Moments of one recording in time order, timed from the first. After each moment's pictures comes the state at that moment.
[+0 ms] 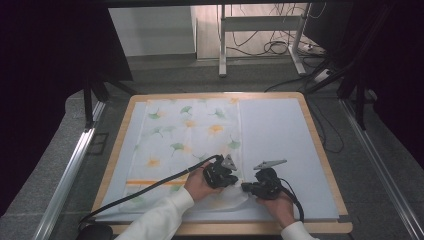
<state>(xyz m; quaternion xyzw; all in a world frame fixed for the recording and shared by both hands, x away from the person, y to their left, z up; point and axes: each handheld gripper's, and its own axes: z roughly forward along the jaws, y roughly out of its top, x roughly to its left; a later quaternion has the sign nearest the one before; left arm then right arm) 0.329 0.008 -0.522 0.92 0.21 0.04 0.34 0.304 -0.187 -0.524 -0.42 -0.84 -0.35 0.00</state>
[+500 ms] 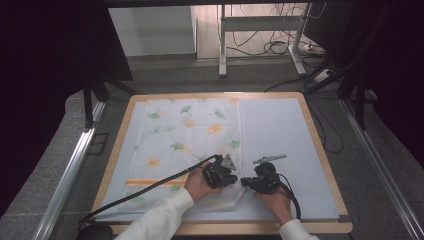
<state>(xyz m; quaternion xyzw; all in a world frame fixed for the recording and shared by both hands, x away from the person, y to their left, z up) 0.329 0.009 -0.523 0.92 0.21 0.05 0.34 0.319 -0.183 -0.522 -0.45 -0.82 -0.35 0.00</state>
